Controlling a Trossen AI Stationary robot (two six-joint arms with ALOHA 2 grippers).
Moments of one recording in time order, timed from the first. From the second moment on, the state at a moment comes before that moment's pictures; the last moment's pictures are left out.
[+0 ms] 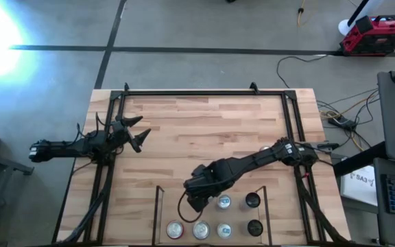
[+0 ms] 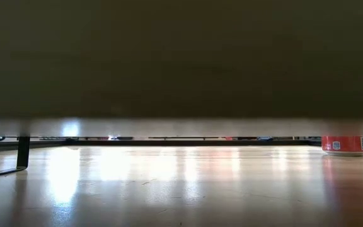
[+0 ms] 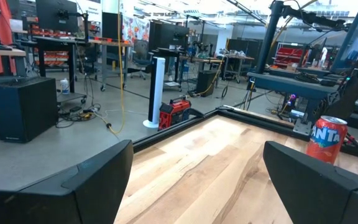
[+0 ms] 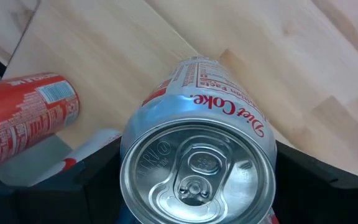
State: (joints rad) left arm 0.01 0.03 0.01 0.08 -0.59 -0.09; right arm 0.35 2.24 2.36 -1.43 -0.09 1.20
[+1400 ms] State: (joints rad) left arm 0.01 0.03 0.01 0.08 -0.59 -0.09; right arm 0.40 2.24 2.28 -1.30 -0.11 1.12
